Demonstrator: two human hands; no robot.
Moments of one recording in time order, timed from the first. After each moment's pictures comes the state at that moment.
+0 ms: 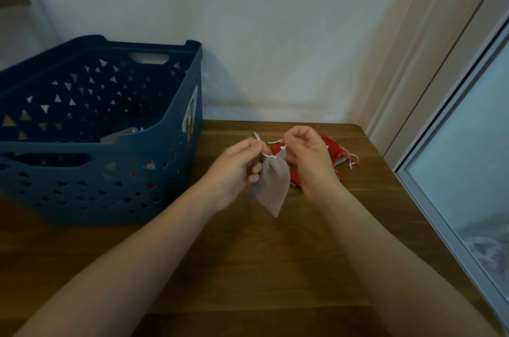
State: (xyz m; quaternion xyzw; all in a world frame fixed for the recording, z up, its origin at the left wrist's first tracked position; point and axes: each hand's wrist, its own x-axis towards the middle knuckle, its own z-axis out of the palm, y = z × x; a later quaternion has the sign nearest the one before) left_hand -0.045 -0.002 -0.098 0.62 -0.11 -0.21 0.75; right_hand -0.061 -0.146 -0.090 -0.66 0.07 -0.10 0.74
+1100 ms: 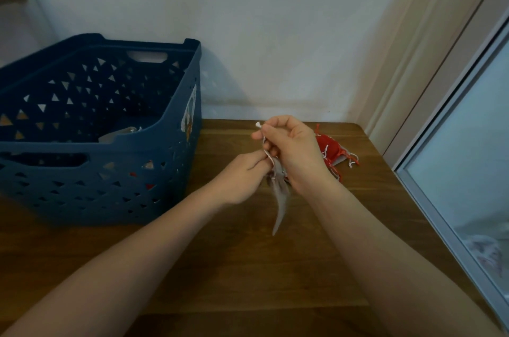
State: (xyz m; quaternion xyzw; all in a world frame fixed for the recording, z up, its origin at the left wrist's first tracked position) left_hand -0.048 -0.008 -0.095 0.80 -0.30 -0.10 0.50; right_hand -0.058 -0.125 -0.071 -0.64 -0.01 -0.09 0.76
